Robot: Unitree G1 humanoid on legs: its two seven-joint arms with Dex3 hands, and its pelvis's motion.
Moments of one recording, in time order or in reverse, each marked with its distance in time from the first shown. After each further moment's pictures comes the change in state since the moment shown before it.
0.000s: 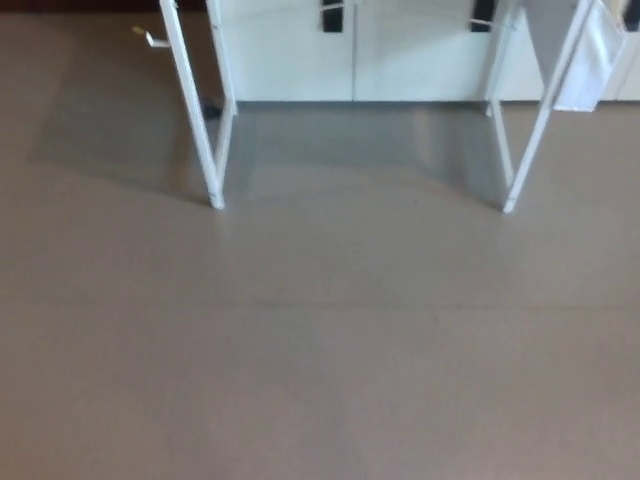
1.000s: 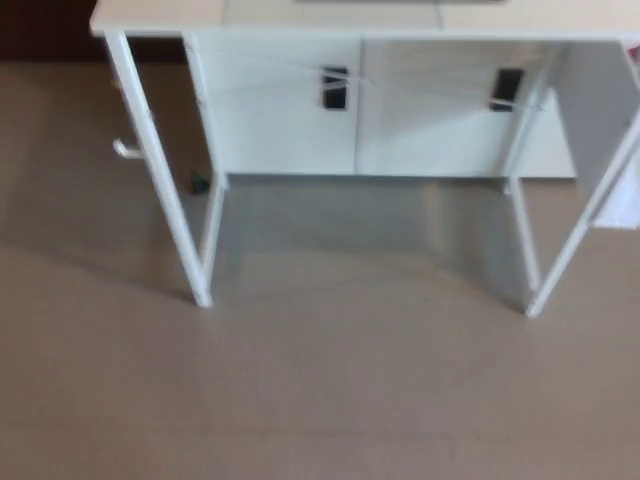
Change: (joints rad) left_arm 0.044 0.014 -0.006 0.002 0.004 -0.014 0.007; right_arm 0.022 0.017 0.010 0.034 0.000 -0.013 0.001
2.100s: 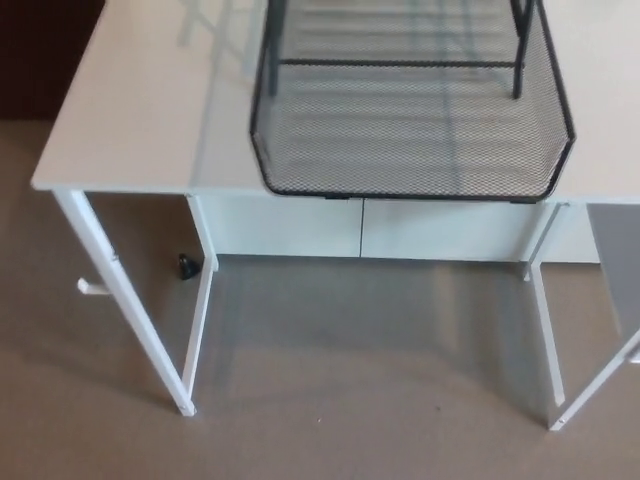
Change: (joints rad) left_arm -0.043 0.015 -0.021 -0.018 0.008 0.002 0.008; right_arm -0.033 0.002 -0.002 -0.018 0.001 0.003 -0.005
